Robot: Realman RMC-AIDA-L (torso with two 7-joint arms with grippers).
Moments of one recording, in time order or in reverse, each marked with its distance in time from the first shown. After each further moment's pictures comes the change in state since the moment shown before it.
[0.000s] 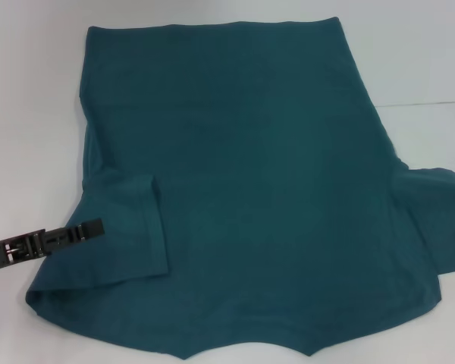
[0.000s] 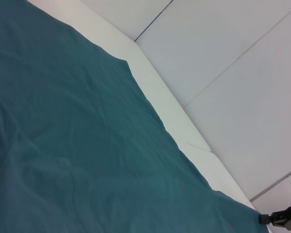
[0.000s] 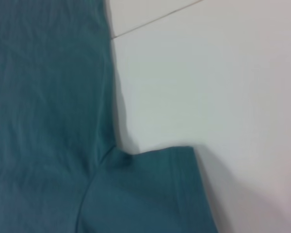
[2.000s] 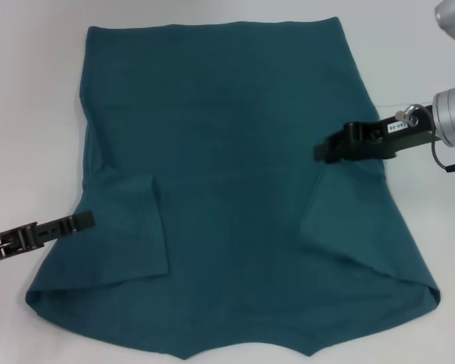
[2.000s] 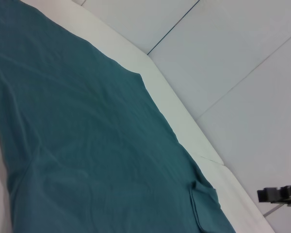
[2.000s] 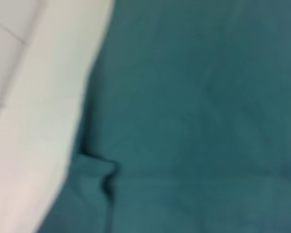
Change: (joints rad) left arm 0.001 -0.001 -0.026 0.000 -0.002 -0.032 -0.002; right arm 0.254 0.080 -0.094 0.100 0.236 -0.130 -0.093
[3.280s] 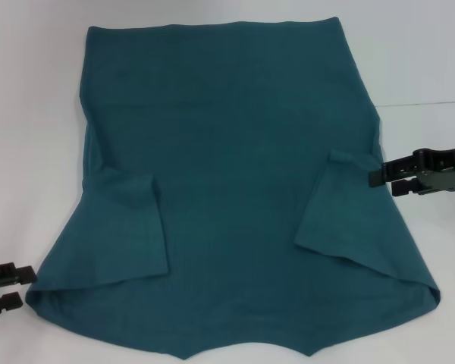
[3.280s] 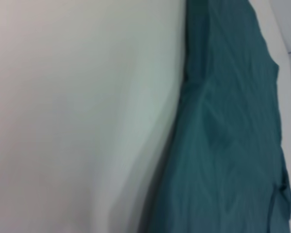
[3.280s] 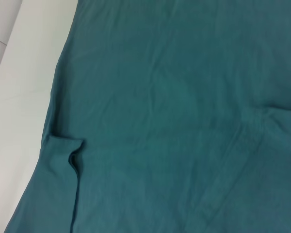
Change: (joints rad) left arm 0.050 0.045 -0.089 0.074 0.269 0.041 -0.562; right arm -0.150 -0.069 0.005 -0.060 0.026 -0.125 0.018
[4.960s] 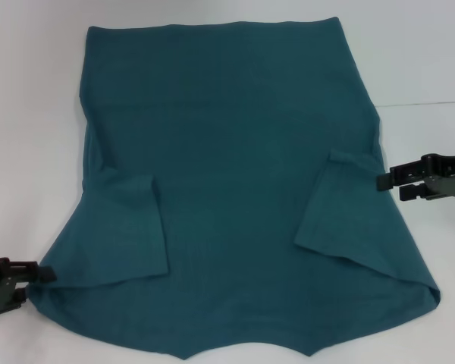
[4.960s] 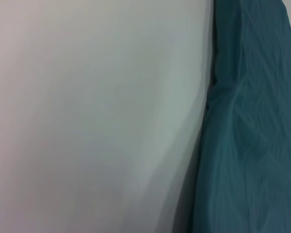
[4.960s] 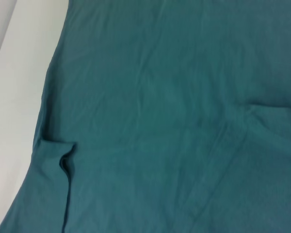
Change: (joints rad) left arm -0.069 0.015 0.062 -0.153 0.021 -0.187 0.002; right arm -0.025 -0.001 0.010 0.001 0.003 0.010 -0.006
